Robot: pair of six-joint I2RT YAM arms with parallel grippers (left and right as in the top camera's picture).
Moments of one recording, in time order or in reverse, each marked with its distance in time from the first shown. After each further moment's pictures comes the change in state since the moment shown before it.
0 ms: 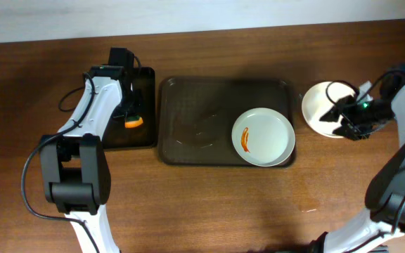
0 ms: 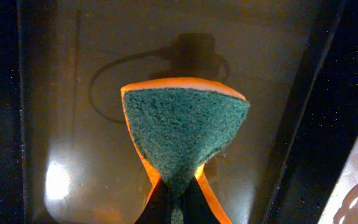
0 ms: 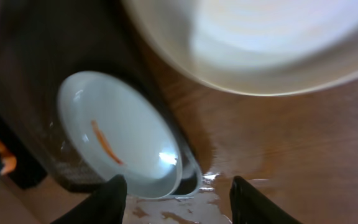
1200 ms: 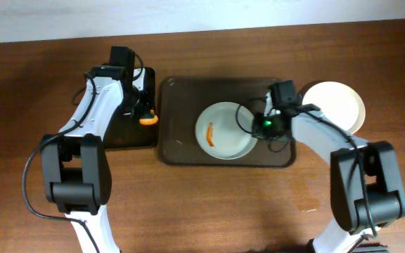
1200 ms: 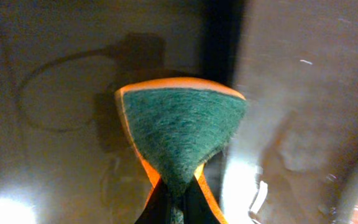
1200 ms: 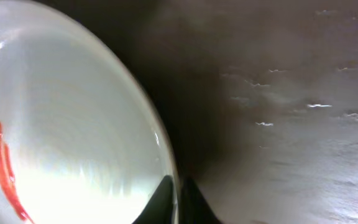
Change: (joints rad) left arm -0.011 0.000 -0.002 0.048 0.285 0.140; right arm 0.608 -0.029 -0.430 0.779 0.262 0.265
